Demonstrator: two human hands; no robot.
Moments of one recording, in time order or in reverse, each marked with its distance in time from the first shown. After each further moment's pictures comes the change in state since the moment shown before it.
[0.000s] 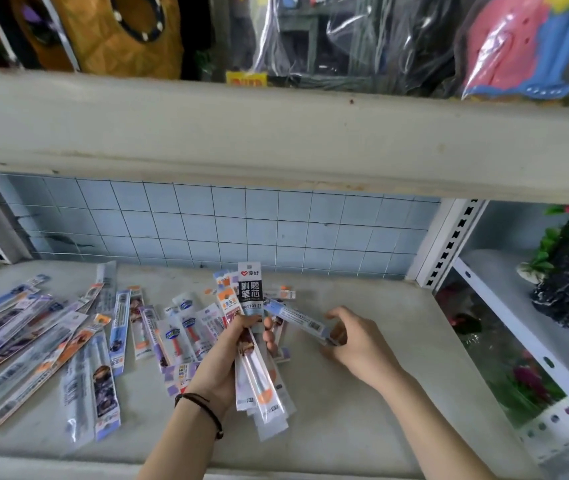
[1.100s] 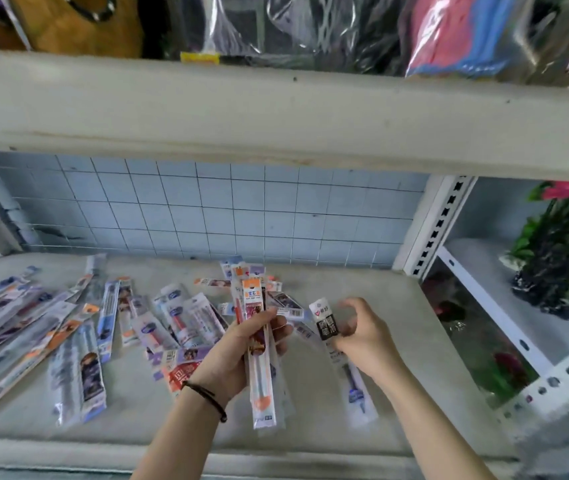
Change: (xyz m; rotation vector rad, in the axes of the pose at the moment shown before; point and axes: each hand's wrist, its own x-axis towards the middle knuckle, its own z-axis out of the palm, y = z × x) left_hand -0.001 -0.019 0.032 0.104 0.092 0.010; right_hand -0.021 0.010 -0.015 0.223 0.115 0.164
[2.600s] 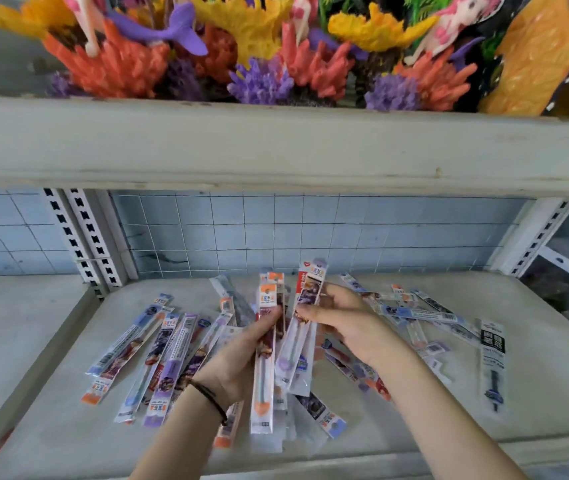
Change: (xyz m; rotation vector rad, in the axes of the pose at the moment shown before) left_hand -0.051 0.171 -0.232 0.116 -0.264 -0.235; right_hand -0.035 -0.230 0.211 0.671 -0.333 0.024
